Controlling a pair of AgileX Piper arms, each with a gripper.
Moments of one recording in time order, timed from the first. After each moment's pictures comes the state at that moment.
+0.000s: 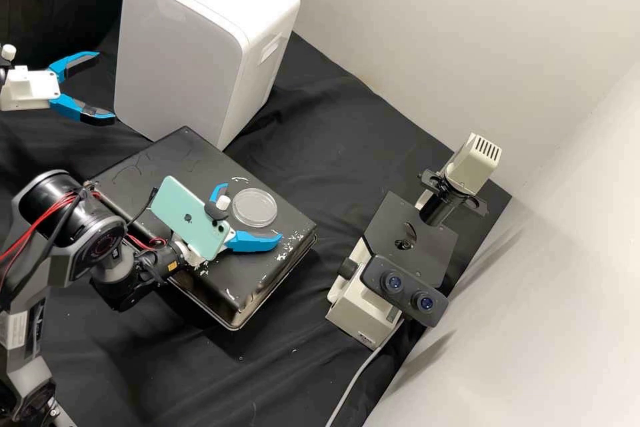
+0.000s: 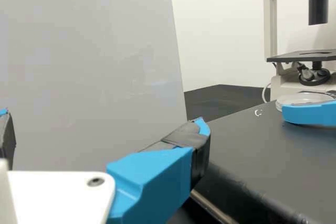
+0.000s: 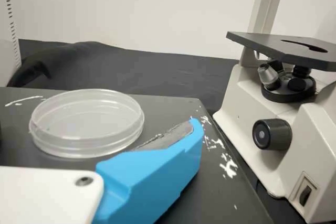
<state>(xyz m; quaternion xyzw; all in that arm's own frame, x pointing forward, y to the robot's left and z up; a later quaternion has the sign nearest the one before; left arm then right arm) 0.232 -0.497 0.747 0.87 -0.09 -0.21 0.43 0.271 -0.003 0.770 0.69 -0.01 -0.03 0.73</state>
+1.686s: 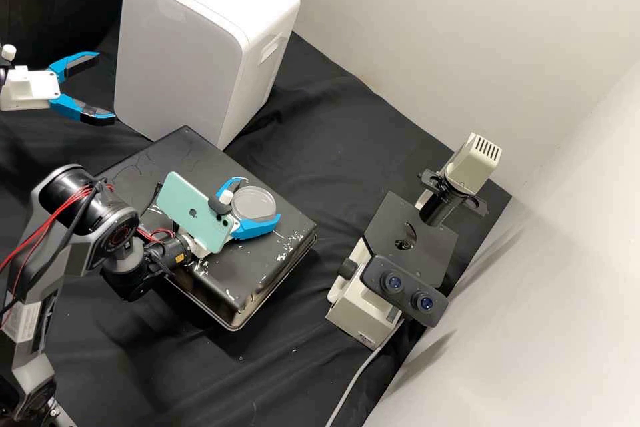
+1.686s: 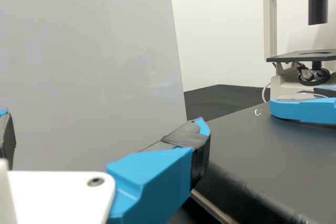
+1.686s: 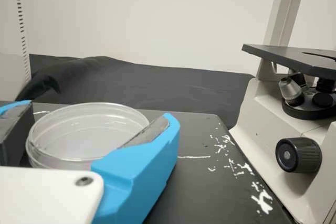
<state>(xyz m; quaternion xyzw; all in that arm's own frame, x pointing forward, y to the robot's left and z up) 0.232 -0.497 0.747 0.87 -0.09 -0.21 0.43 0.292 -0.003 0.759 0.69 -0.01 -0.04 0.72</state>
